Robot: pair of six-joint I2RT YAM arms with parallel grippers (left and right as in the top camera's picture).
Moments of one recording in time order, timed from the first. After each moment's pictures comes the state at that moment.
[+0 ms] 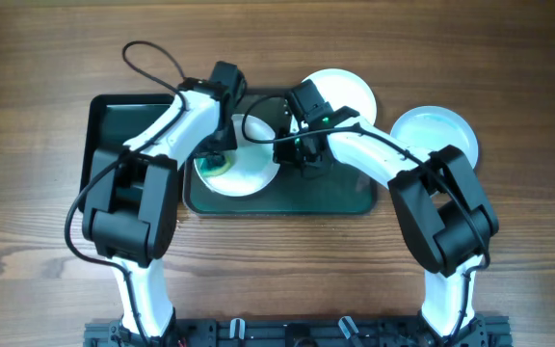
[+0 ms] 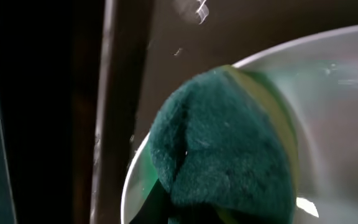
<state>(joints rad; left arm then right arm) -0.30 2.06 1.44 -0.94 -0.26 -0.49 0.54 2.06 1.33 -0.47 -0.33 0.66</state>
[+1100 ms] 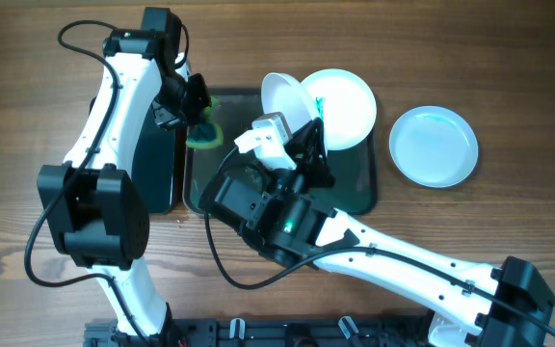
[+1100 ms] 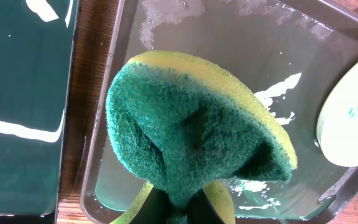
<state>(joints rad) -0.10 2.01 1.77 -1.24 0.19 -0.41 1.11 1.63 1.33 -0.74 1.46 0.28</state>
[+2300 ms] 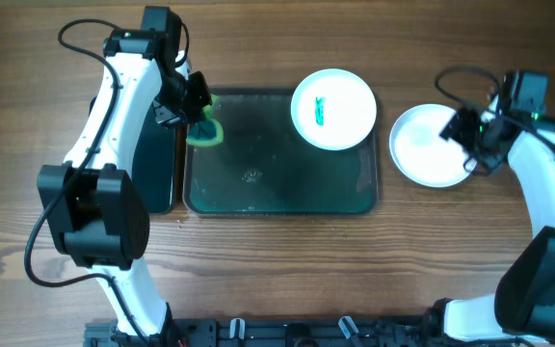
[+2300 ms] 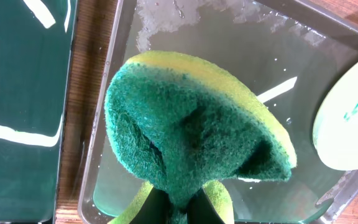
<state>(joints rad) -0.10 2.01 1.77 -1.22 0.19 -0.41 -0.24 1.62 1.16 -0.71 -0.12 0.36</state>
